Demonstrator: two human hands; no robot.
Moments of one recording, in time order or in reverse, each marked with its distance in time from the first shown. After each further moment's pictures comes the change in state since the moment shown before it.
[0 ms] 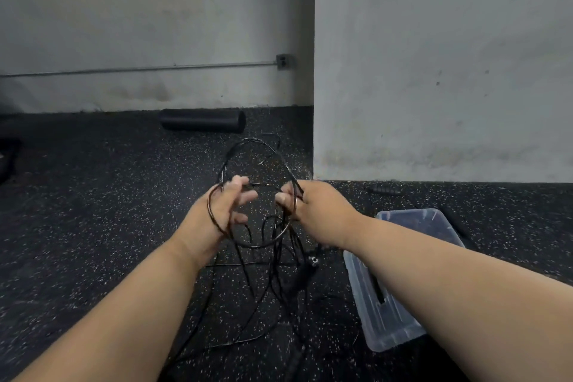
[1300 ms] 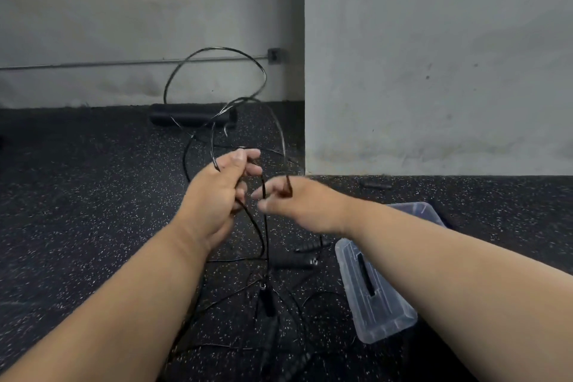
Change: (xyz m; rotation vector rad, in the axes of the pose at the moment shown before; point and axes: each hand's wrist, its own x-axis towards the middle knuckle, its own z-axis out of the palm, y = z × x) left_hand -0.002 0.031 0.035 -0.241 -0.024 0.139; right_hand -0.005 -0.013 -0.016 0.227 -0.262 0.060
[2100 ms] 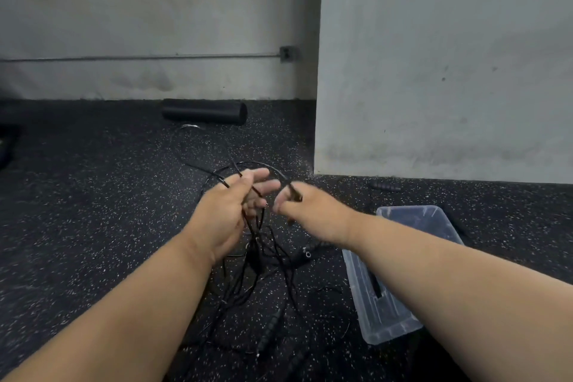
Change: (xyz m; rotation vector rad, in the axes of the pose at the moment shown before) left_hand -0.012 -0.022 -0.020 0.023 -0.042 -0.150; right_hand 0.010 0.020 0.024 0.005 0.090 0.086
